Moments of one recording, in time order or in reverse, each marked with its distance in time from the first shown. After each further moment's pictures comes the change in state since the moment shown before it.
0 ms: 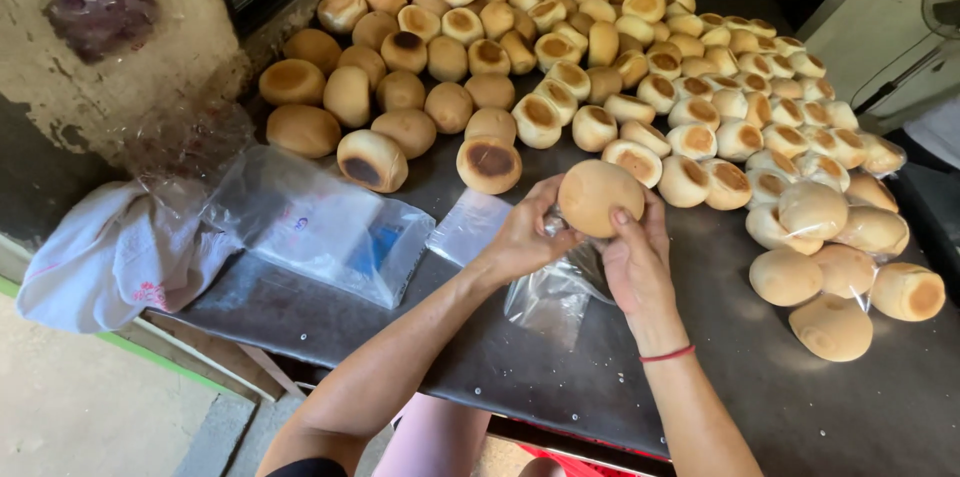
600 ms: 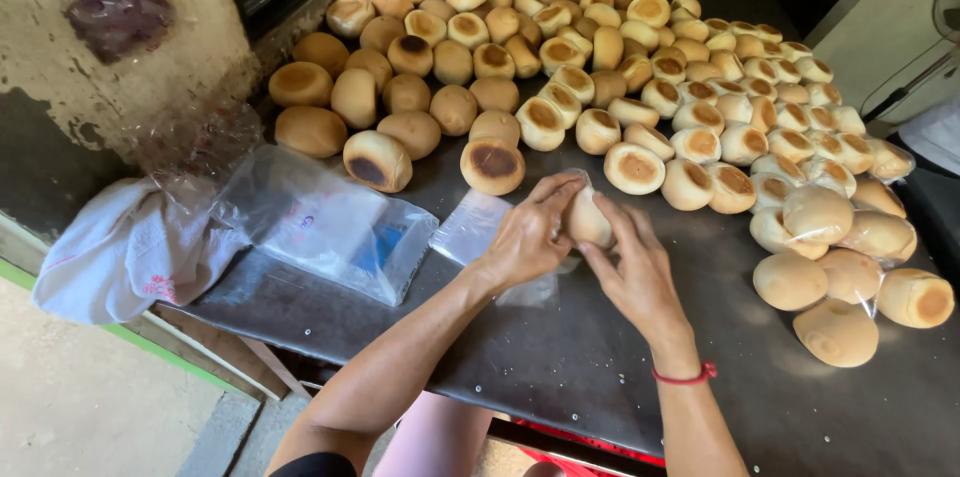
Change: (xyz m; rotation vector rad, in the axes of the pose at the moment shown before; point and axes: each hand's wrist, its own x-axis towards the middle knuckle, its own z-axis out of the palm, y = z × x) left_hand -0.003 0.021 -0.006 0.472 0.014 0.201; right_hand -0.025 -0.036 0.029 -1.291 -0.215 -0.408
